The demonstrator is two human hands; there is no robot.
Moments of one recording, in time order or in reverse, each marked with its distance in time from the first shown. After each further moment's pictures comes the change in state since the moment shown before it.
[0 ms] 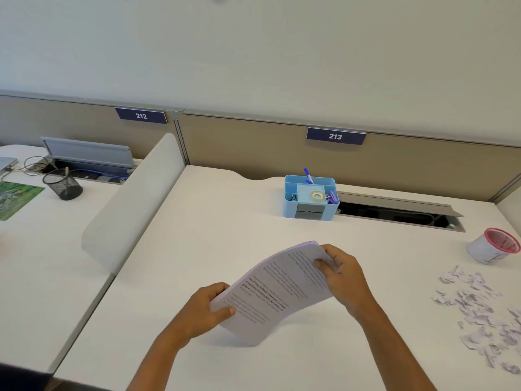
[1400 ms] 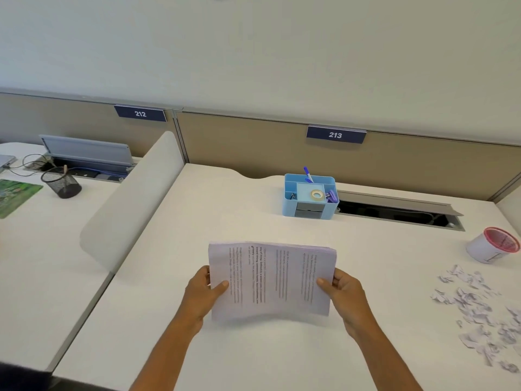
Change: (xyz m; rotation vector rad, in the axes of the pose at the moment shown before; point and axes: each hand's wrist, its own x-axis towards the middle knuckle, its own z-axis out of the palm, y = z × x) left_hand 0.037 -0.006 0.010 -0.427 0.355 -0.139; right_hand -0.020 0.046 0.010 0.357 0.082 0.325
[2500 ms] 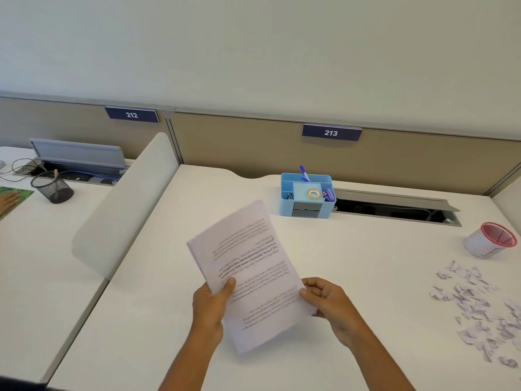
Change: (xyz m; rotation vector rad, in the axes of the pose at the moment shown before) left_hand -0.025 0.008 0.043 -0.452 0.154 -0.051; right_hand 0.004 0.019 0.010 0.034 -0.270 0.123
